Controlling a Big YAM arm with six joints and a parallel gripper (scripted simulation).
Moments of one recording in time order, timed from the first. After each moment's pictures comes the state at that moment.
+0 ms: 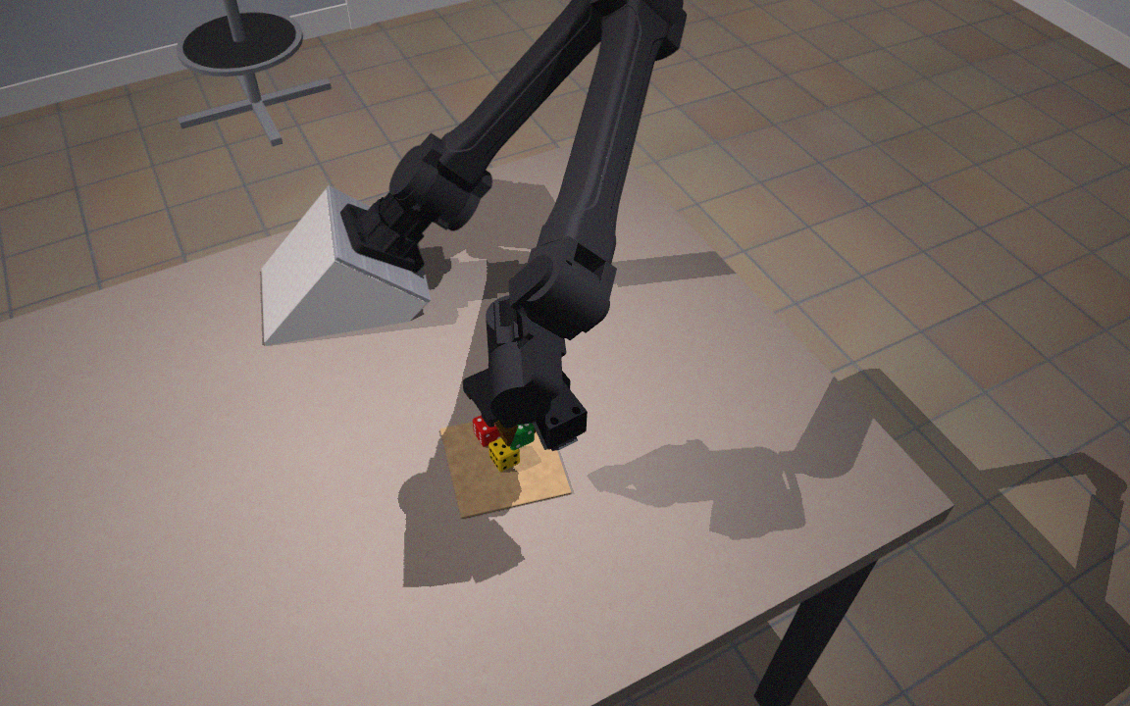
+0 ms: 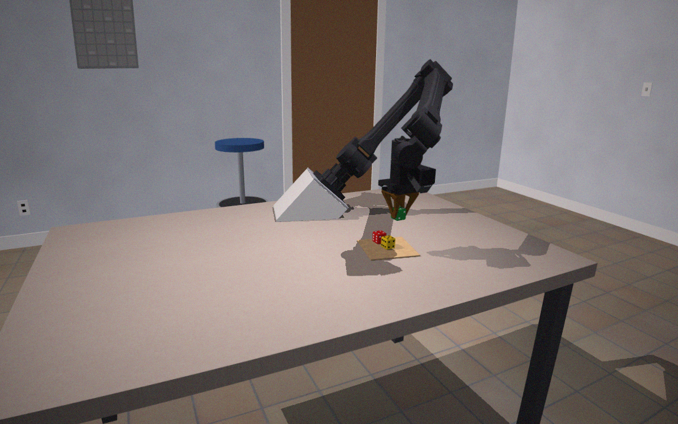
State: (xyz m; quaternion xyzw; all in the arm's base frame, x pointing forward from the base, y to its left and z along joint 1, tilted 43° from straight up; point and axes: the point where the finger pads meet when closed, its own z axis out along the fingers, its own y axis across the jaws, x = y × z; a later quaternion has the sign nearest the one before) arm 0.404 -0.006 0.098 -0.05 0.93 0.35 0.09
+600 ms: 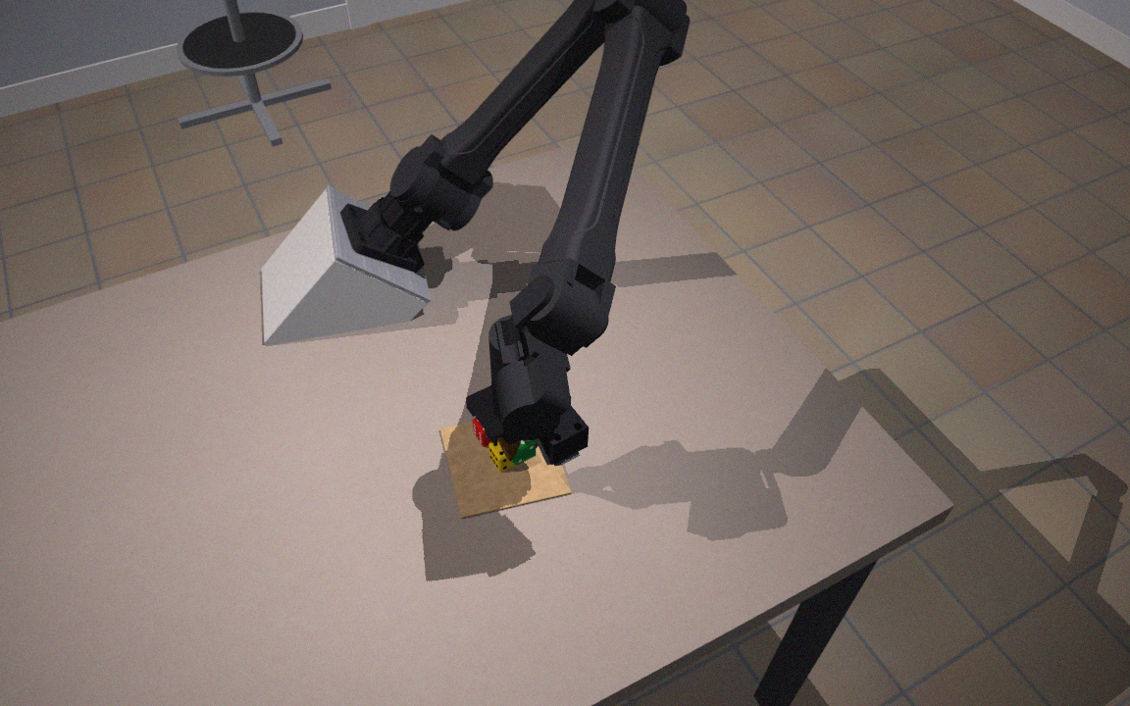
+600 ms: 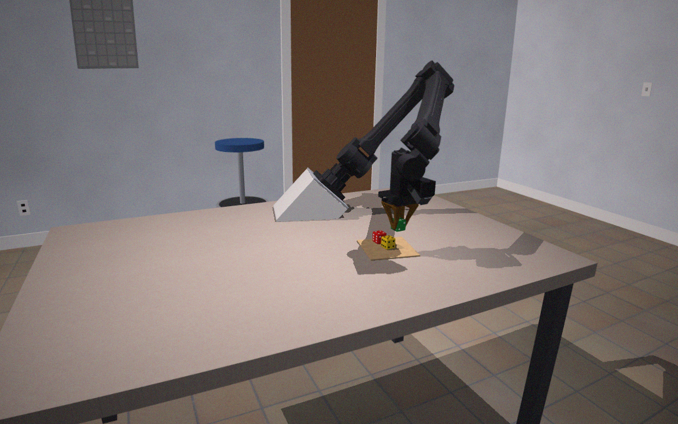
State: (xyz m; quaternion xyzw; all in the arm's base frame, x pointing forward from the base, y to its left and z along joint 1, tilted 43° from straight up) arm 0.408 0.017 0.077 -0.06 0.93 0.35 0.10
